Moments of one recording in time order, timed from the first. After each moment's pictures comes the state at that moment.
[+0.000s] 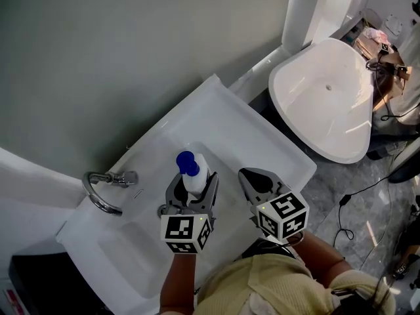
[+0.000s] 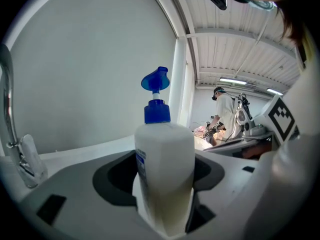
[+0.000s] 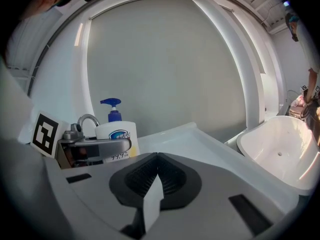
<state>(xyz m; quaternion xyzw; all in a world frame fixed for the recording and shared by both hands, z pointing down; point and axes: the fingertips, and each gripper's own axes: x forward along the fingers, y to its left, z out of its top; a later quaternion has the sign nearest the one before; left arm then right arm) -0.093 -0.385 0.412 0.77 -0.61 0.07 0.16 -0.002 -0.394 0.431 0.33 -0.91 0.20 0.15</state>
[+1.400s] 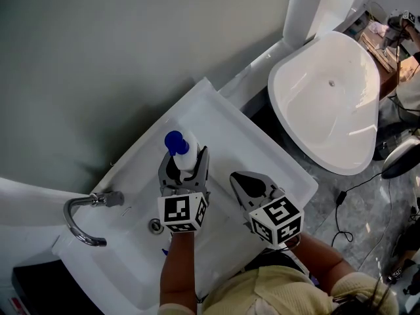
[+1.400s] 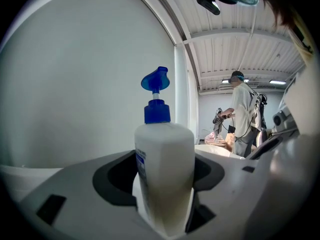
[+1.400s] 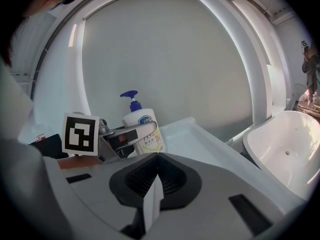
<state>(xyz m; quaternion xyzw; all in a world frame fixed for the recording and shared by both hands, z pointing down) -0.105 -0.514 0.435 0.76 -0.65 0.03 0.07 -0.005 -0.459 0.466 0.30 -0.92 0.21 0.15</state>
